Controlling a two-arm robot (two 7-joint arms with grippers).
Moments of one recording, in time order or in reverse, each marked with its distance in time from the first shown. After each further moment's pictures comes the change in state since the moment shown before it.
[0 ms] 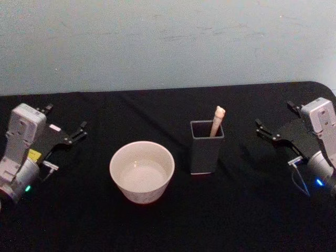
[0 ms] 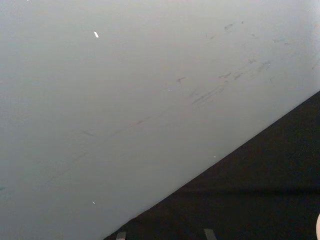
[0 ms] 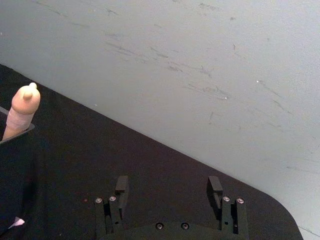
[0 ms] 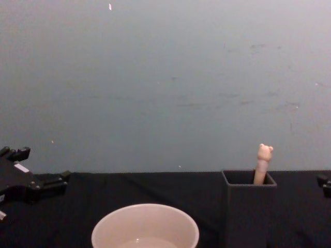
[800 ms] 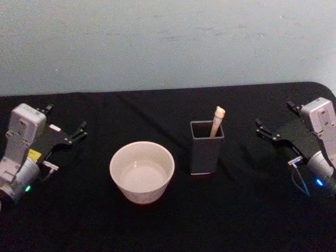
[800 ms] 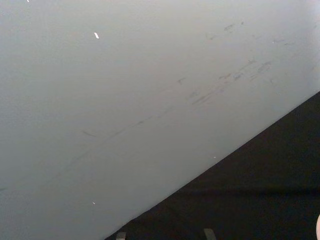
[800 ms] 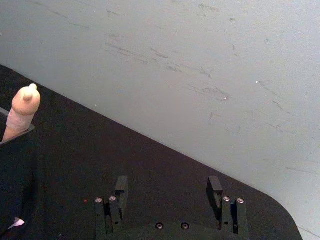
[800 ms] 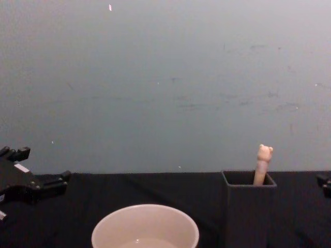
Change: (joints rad) left arm 0.000 0.000 0.000 0.000 0.000 0.000 0.000; right arm 0.000 0.000 0.000 0.000 0.000 0.000 0.000
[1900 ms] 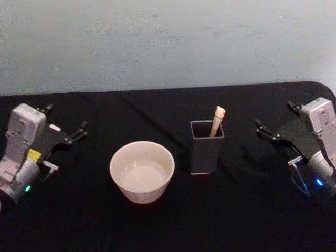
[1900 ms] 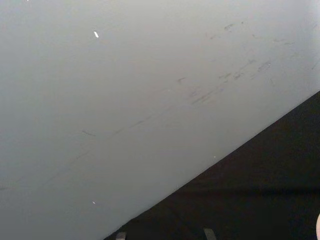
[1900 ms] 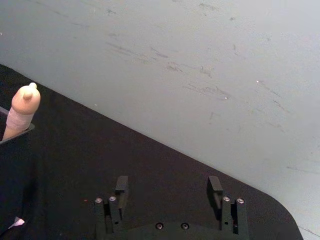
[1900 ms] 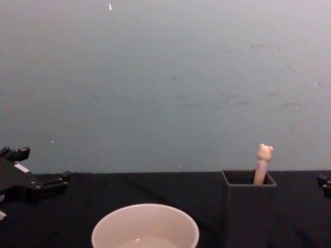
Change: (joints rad) left arm 0.000 0.000 0.000 0.000 0.000 0.000 0.000; right arm 0.000 0.000 0.000 0.000 0.000 0.000 0.000
